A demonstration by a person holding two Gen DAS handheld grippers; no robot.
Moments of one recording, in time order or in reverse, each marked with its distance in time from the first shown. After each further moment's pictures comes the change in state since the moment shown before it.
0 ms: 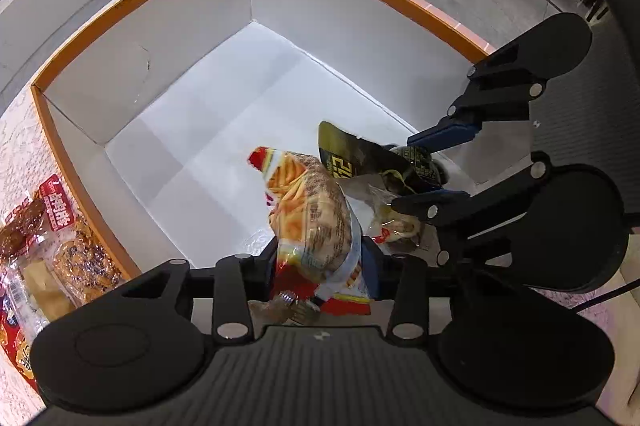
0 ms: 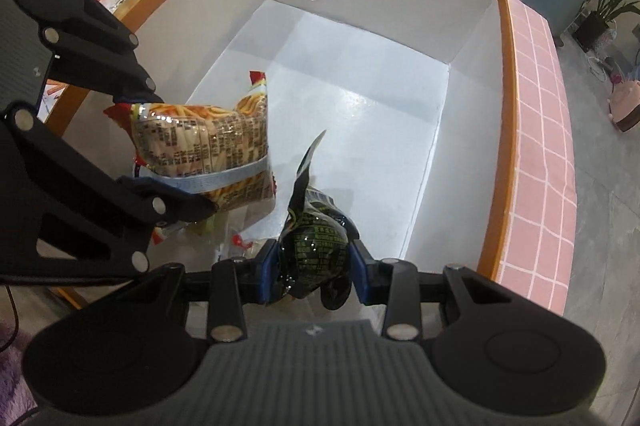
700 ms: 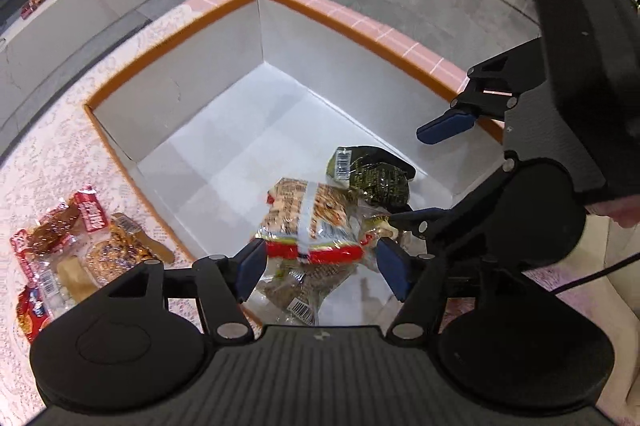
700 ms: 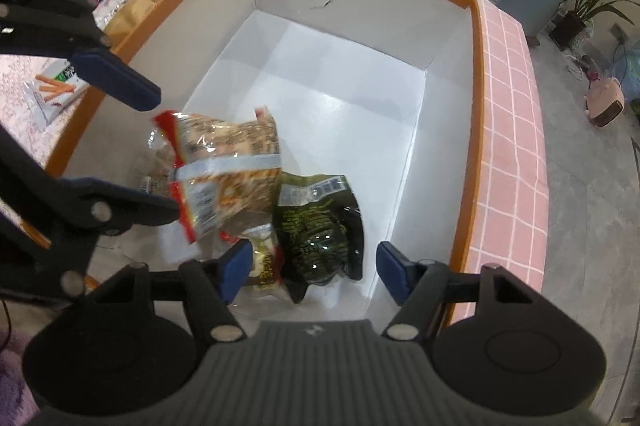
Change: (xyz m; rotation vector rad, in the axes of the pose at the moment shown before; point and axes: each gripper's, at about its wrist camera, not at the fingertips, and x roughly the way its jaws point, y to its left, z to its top) left arm -0.060 -0.006 -0.020 -0.001 -0.124 0.018; right arm -0.023 0.012 -0.001 0.036 -0.014 -0.065
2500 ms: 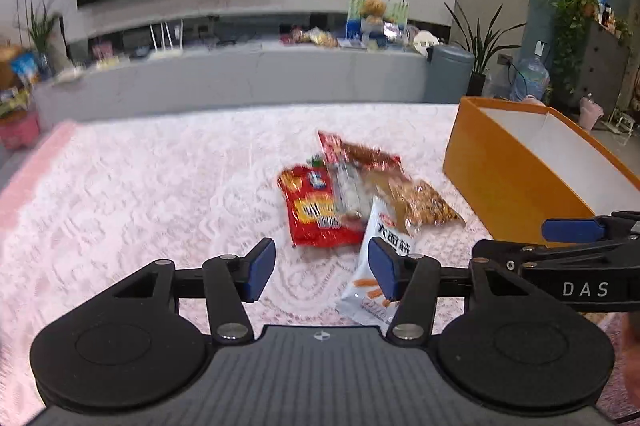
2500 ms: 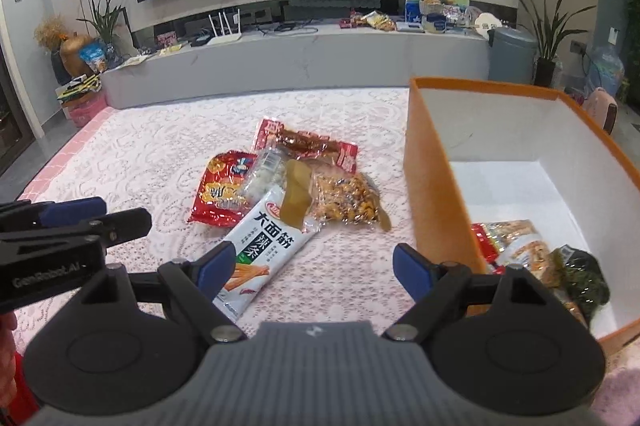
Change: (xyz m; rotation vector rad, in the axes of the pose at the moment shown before) left arm -0.092 0.123 -0.237 -0.548 -0.477 0.412; right arm -0.013 0.204 0.010 0.311 -0.518 0.068
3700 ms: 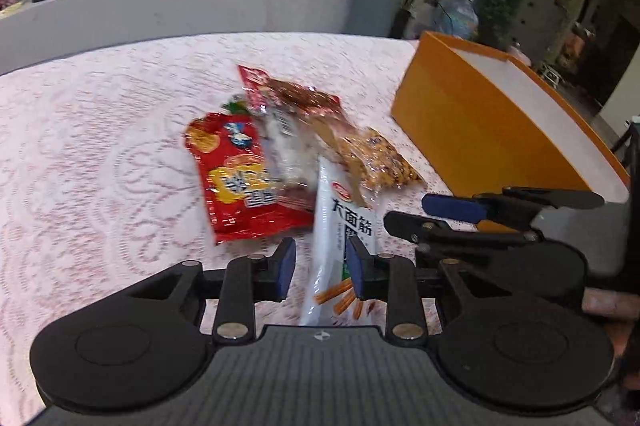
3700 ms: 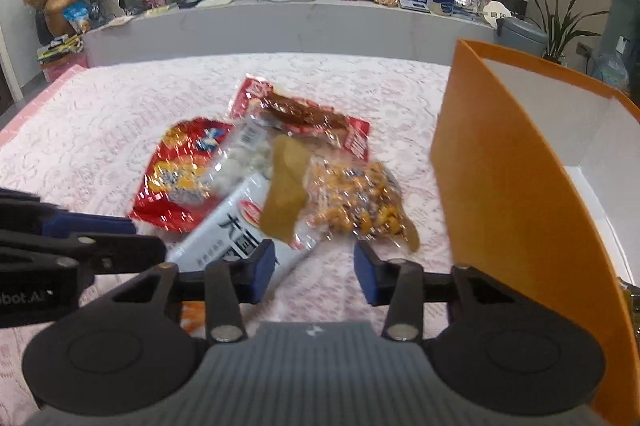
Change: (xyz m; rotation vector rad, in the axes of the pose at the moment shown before) left arm 0.087 0.006 0.018 0.056 0.223 -0.295; right arm 0.096 0.021 0.004 -0.086 0.072 -0.080
